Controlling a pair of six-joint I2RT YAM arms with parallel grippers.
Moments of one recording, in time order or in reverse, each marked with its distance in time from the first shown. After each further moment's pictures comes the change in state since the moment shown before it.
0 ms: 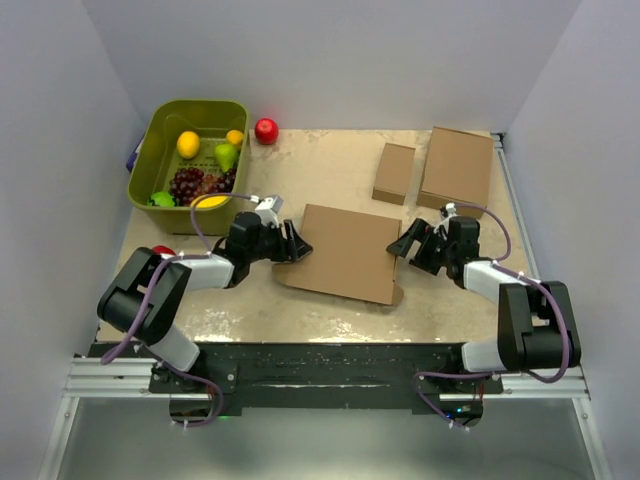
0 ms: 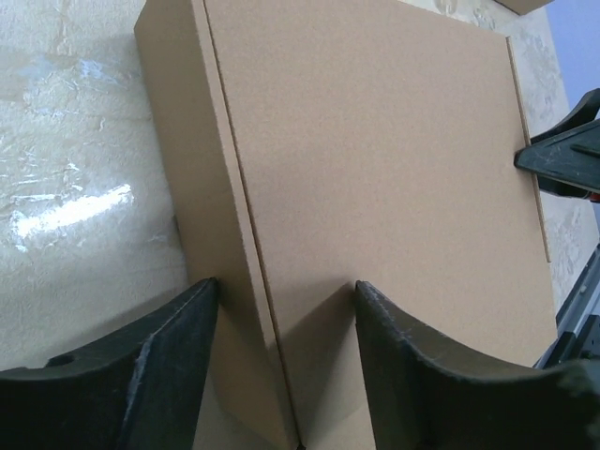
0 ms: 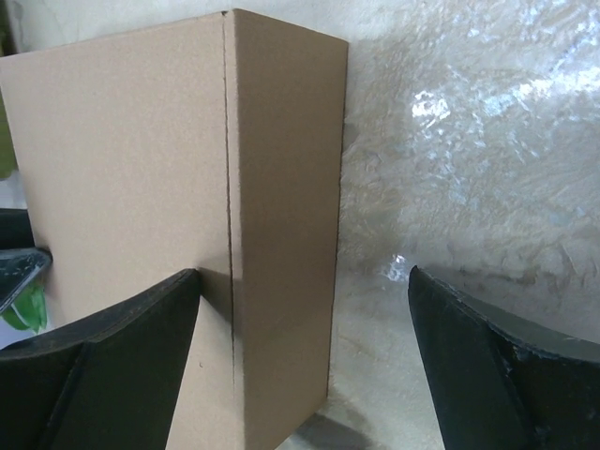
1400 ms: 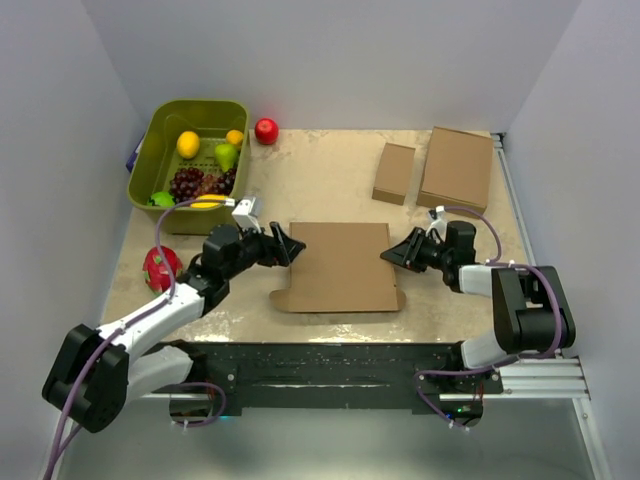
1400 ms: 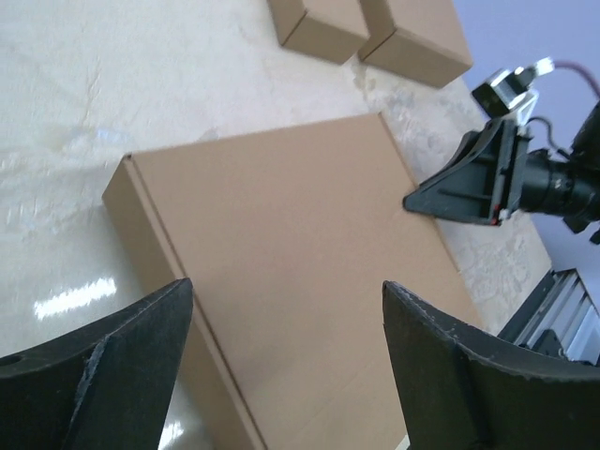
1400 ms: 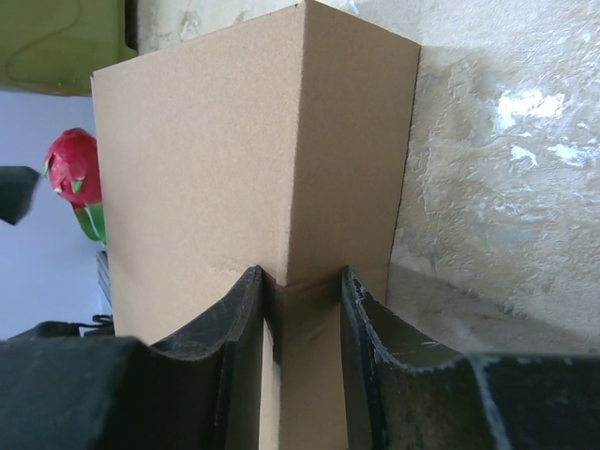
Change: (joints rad) left arm -0.048 -0.502 -0.101 -0.194 -0.148 -0.003; right arm 0.002 0.108 -0.071 0.283 -0.278 0.029
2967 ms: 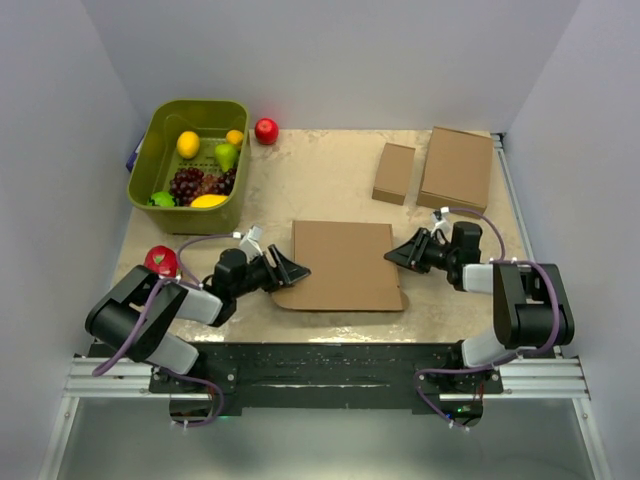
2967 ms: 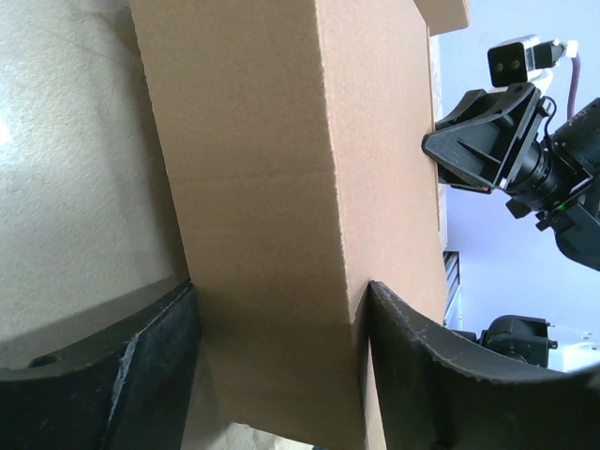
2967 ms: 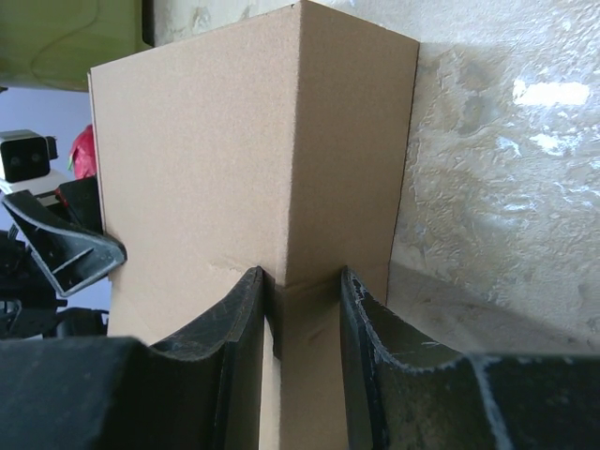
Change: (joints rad) left arm 0.010 0.403 -0.255 0.568 0.178 -0.434; right arm -0.059 0.035 0.002 0.011 -0.096 -0.001
